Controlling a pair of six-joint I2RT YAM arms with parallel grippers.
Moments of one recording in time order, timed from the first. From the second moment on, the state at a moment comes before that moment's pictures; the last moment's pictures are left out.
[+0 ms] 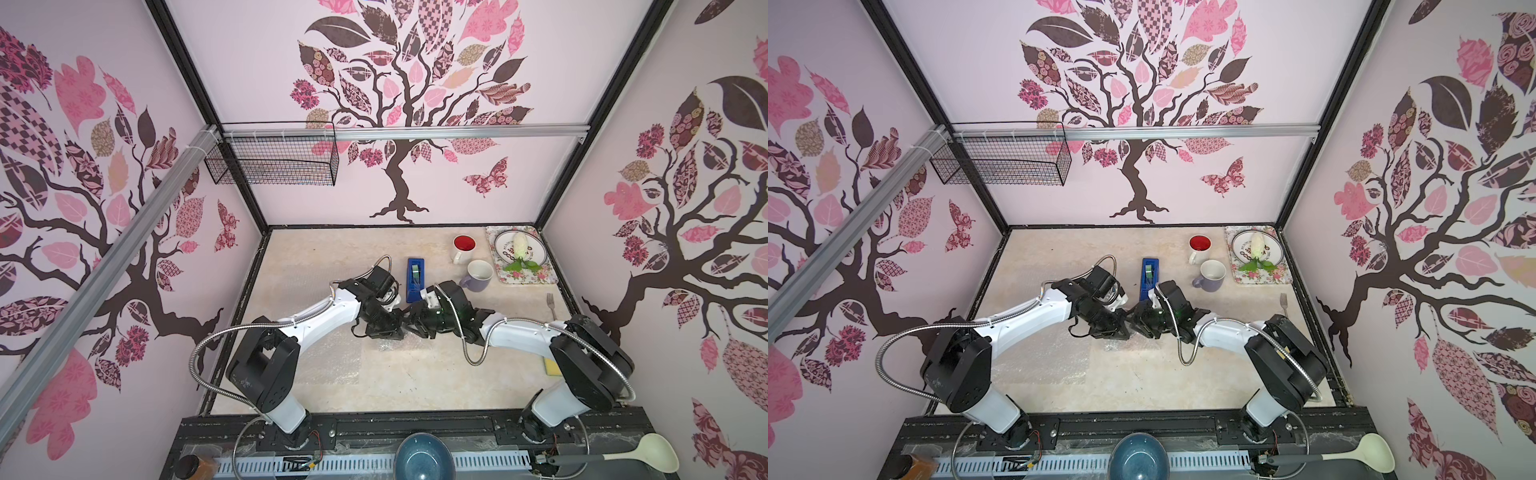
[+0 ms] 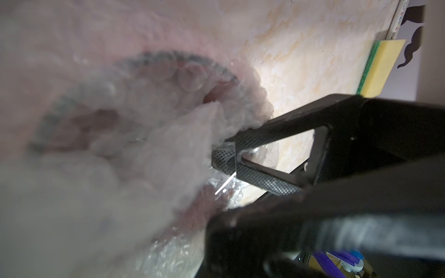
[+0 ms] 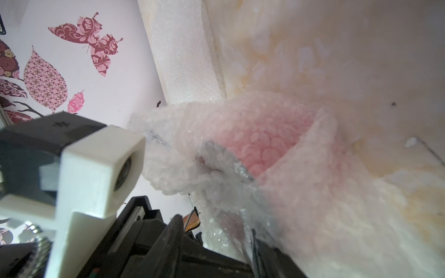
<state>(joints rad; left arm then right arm) -0.64 1.63 1.15 -0.80 0.51 -0.51 0.70 1.57 0.78 0.18 -0.47 1.33</state>
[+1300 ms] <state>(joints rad) -0.64 1.62 1.15 -0.80 0.50 -0.50 0.65 1.60 0.88 0.06 -0.57 1.29</state>
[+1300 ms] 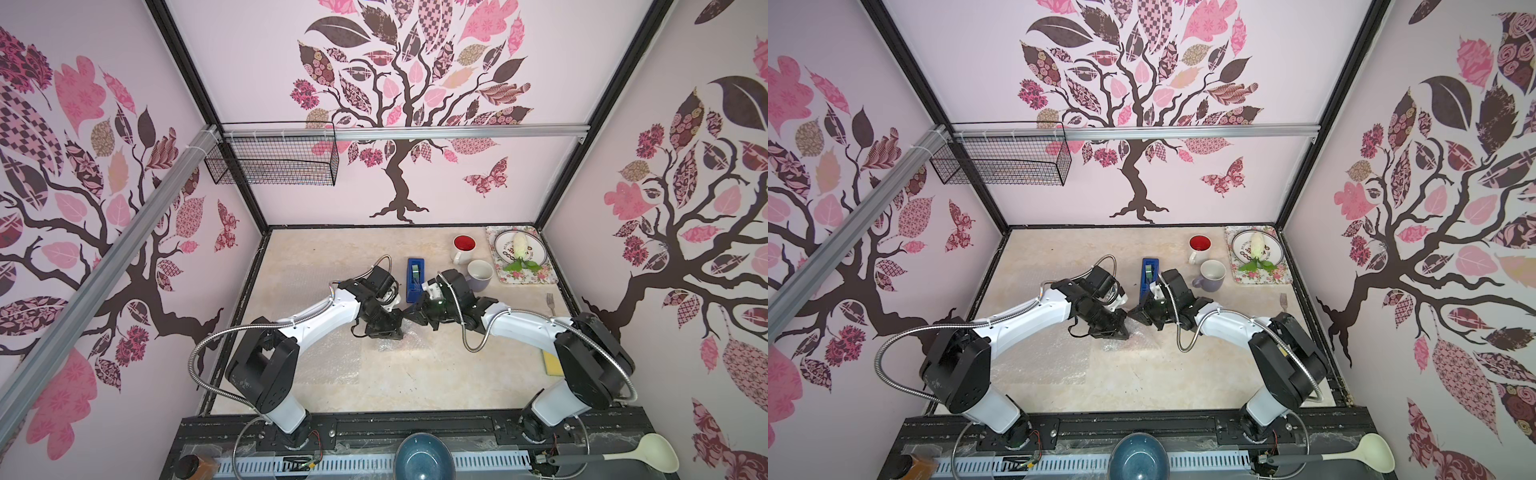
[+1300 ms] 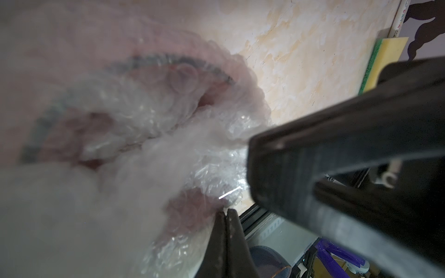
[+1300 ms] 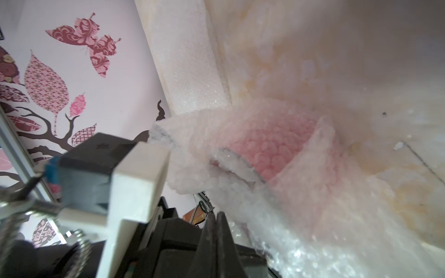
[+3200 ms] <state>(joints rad) -0.64 1.64 1.15 -0.81 0.53 -0.47 0.65 1.49 0.85 0.03 -0.59 1.15</state>
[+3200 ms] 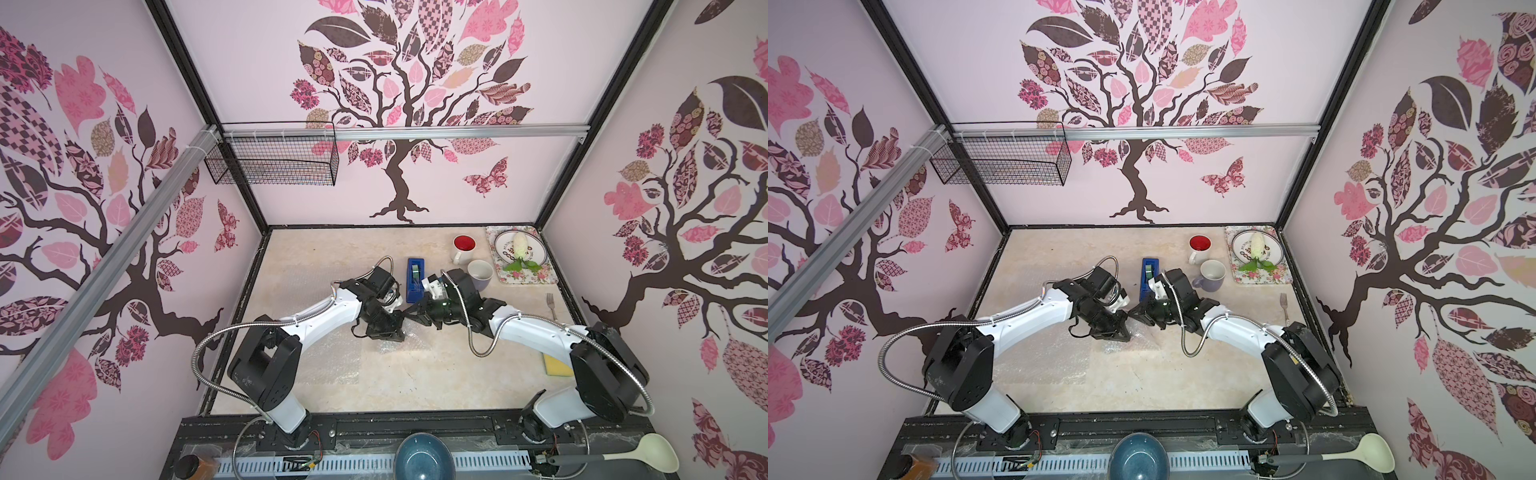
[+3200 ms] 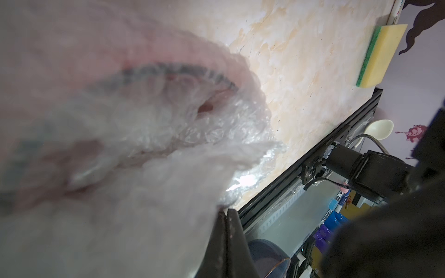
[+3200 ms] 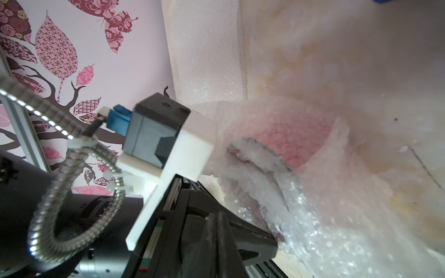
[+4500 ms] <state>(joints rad) -0.63 1.67 1.19 -0.84 0.54 -0.45 0.63 1.51 1.08 -0.38 -0.48 0.92</state>
